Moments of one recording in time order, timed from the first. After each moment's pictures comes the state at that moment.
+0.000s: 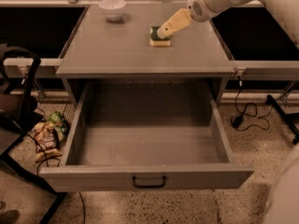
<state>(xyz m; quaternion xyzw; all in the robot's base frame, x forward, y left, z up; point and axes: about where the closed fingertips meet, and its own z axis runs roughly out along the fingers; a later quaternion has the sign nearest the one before) 0.752 -0.109 0.967 -0.36 0.83 0.06 0.42</state>
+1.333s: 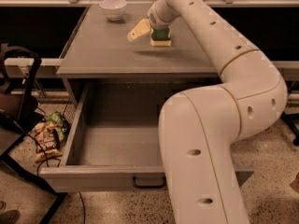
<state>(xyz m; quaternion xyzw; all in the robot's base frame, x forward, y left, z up) 0.890 -0.013 0.874 -0.31 0.86 0.08 0.39</state>
